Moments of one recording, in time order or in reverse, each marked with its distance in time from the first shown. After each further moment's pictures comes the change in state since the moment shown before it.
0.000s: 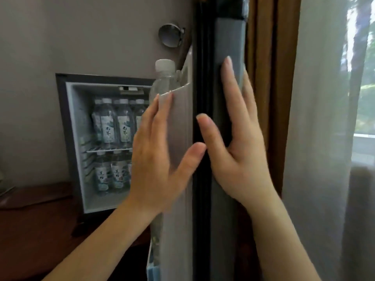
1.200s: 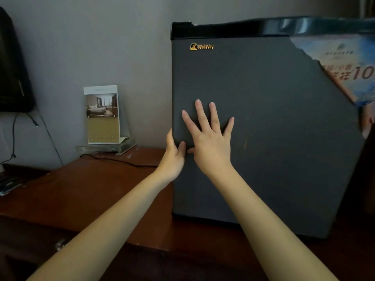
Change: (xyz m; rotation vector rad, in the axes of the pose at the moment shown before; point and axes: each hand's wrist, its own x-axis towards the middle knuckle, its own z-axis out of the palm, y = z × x) left_hand -0.049 -0.297 -0.105 -0.034 -0.011 -0.878; right_hand 0.014 0.082 0.350 -0.425 -0.635 -0.009
